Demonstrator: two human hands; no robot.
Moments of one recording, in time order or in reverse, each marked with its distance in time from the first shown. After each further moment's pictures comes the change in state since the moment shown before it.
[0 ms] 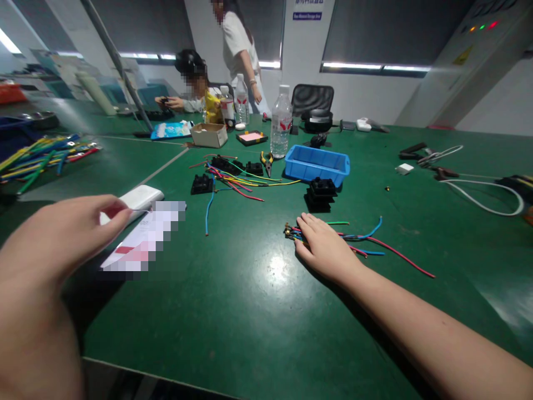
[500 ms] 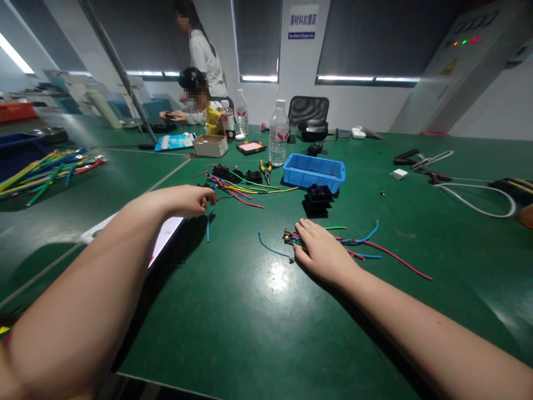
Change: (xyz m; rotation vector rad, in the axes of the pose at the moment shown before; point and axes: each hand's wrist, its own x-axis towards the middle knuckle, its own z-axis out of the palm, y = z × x) left_hand 0.079 0.125 -0.016 -0.078 -0.484 0.480; right_hand 0.000 0.000 -0.001 0.016 0.002 -0.001
